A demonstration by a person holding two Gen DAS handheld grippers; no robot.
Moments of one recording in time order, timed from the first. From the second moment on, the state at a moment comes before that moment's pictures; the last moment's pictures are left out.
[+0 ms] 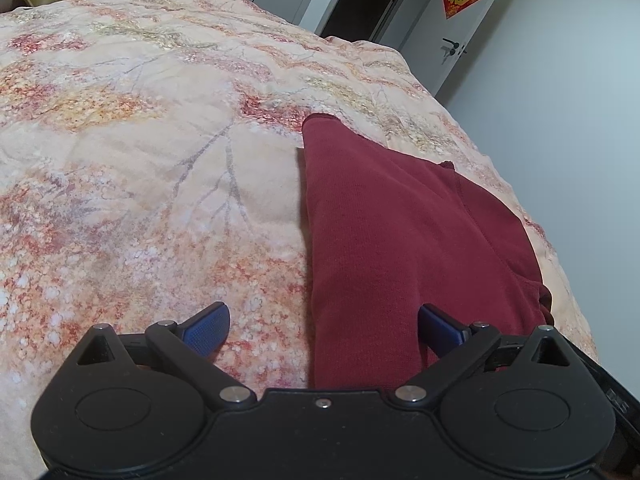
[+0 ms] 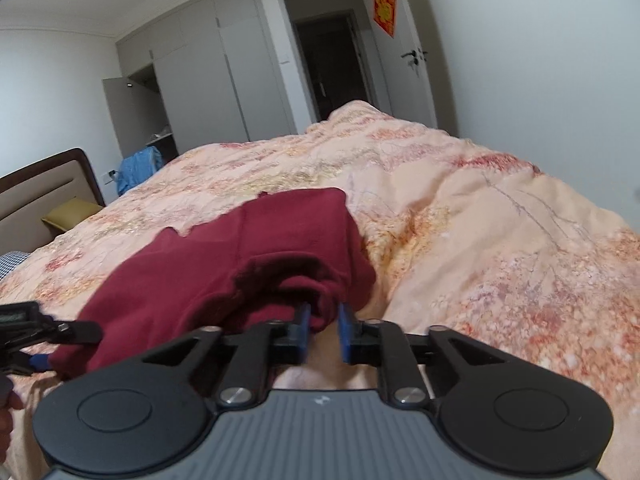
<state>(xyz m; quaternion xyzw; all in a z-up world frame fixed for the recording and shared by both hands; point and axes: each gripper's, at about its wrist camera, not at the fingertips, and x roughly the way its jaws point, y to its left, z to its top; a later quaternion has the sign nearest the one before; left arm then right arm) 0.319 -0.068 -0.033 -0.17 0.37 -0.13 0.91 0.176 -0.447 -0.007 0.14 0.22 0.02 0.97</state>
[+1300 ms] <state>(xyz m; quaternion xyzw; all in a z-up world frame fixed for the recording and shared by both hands) 0.314 -0.068 -0.039 -0.16 0.38 -0.13 0.90 0.213 -0.447 0.005 -0.02 0.22 0.06 0.97</state>
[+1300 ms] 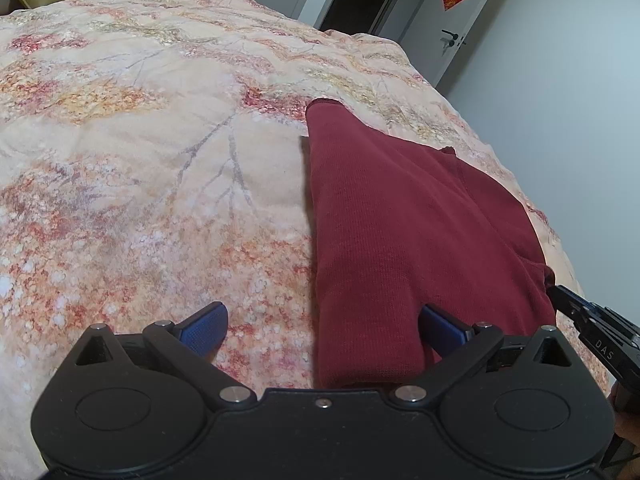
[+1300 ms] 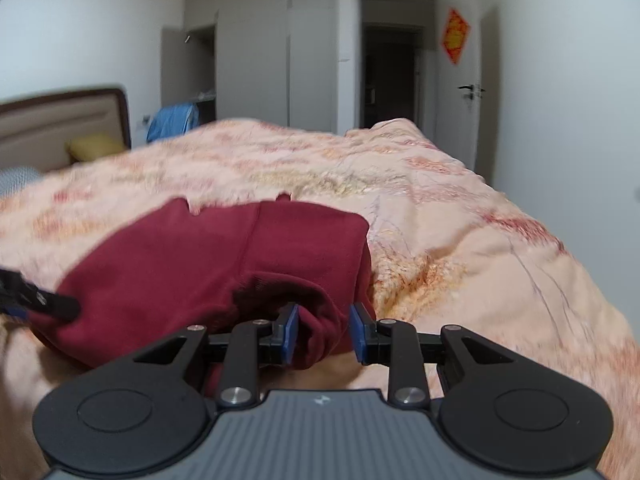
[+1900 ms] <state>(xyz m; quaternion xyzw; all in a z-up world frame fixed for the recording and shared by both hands) 0.314 -0.057 -0.029 -0.18 0.37 -0.14 0.90 0.173 -0.449 0.006 -0.04 0.21 0.06 0.98</state>
